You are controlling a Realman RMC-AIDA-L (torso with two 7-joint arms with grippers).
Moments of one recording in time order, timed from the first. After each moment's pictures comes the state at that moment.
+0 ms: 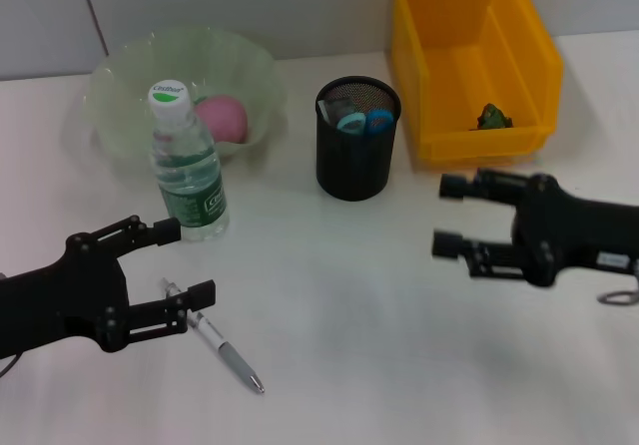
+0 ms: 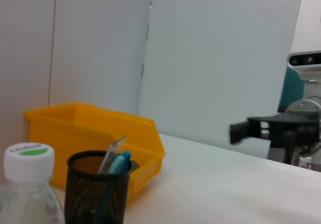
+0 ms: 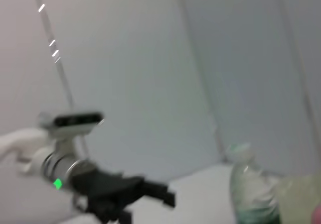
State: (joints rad) left arm -0.17 -2.00 1.27 0.89 1.42 1.50 -1.29; right arm 0.44 2.04 -0.59 -0.53 -1.87 -1.81 1.18
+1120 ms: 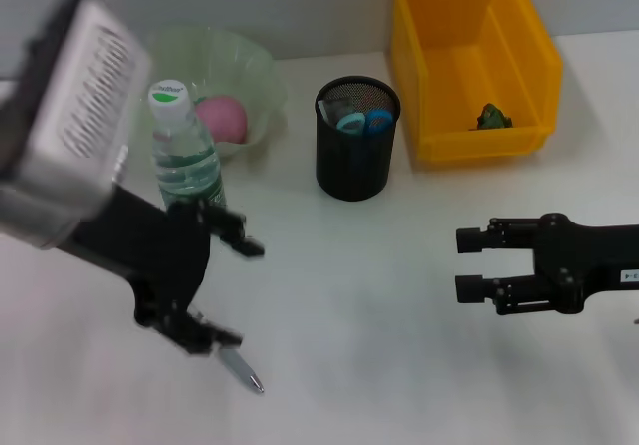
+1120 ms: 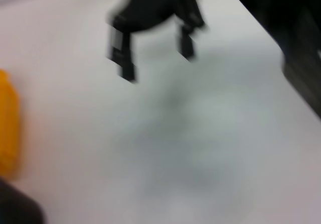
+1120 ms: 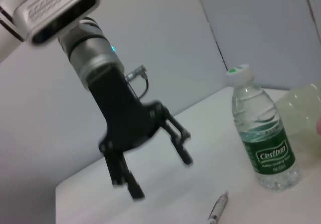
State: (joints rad) left arm -0.62 -2.06 1.24 1.36 2.24 1.81 -1.51; right arm 0.47 2.00 -0.59 -0.63 -2.07 -1.84 1.44
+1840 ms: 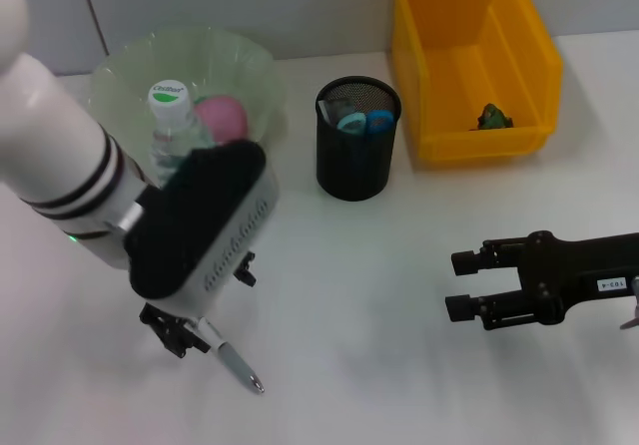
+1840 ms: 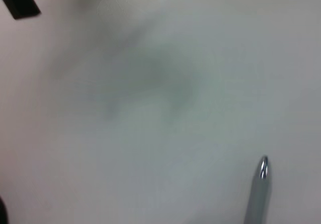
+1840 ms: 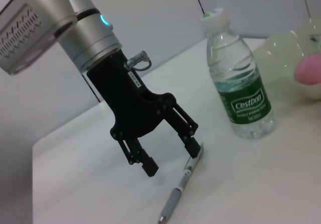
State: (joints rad) left arm -0.72 -2.08 1.61 1.27 2.53 1.60 -1.36; right arm 0.50 2.01 -0.61 -0.65 -2.19 -1.75 1.48
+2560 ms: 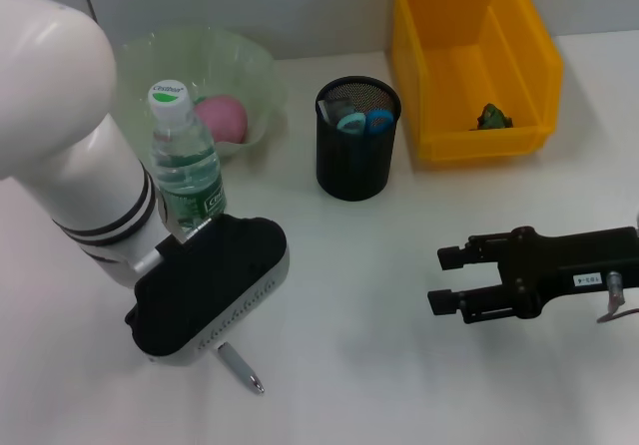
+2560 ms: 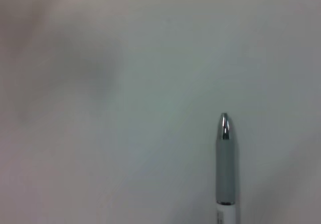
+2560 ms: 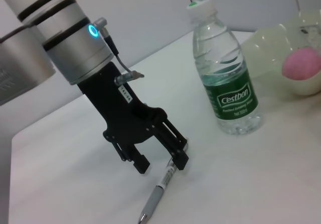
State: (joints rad) left arm -0.75 -2.08 1.80 1.22 2.64 1.52 -1.26; right arm 0.52 2.03 -0.64 -0.64 -2.19 -1.68 1.48
